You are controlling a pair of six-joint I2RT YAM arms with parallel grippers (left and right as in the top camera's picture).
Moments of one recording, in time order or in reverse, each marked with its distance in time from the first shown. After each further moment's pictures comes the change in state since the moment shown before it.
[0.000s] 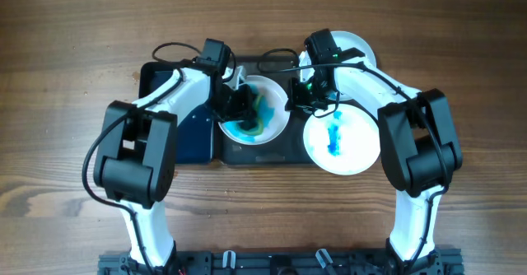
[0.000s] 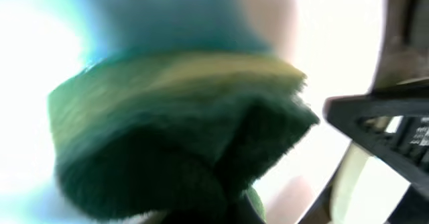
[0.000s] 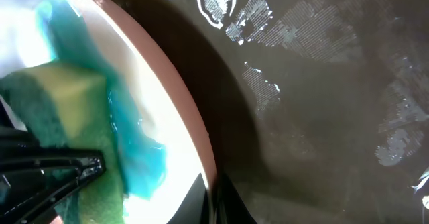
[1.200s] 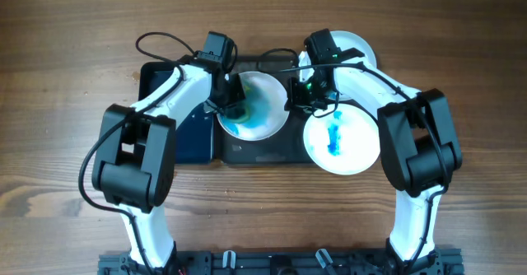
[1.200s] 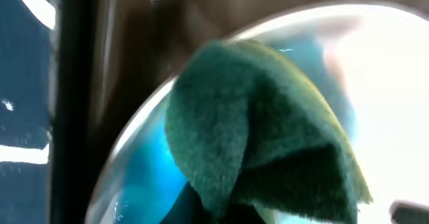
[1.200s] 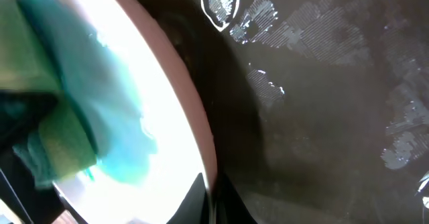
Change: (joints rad) left arm -0.010 -0.023 0.039 -0.049 -0.370 -0.190; right arm 0.000 0.000 0.000 0.004 0.000 0.001
